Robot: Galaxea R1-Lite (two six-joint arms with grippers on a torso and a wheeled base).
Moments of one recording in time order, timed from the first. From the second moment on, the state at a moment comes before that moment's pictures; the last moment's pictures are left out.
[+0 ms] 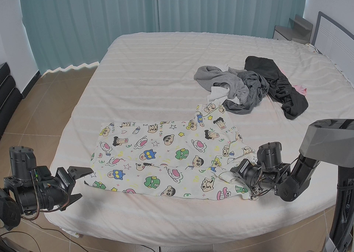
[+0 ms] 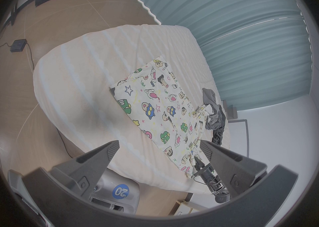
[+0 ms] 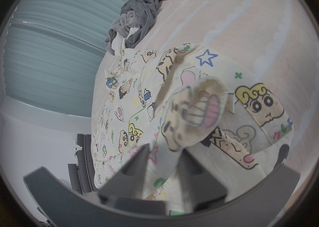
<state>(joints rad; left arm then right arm) -0.09 1.42 -0.22 -0.60 -0.26 -1.01 0.39 2.28 -0.66 -1.01 0.04 1.03</state>
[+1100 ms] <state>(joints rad) -0.11 1.42 -0.22 -0.60 -0.26 -1.01 0.53 1.96 -0.64 -0.73 -0.06 1.02</state>
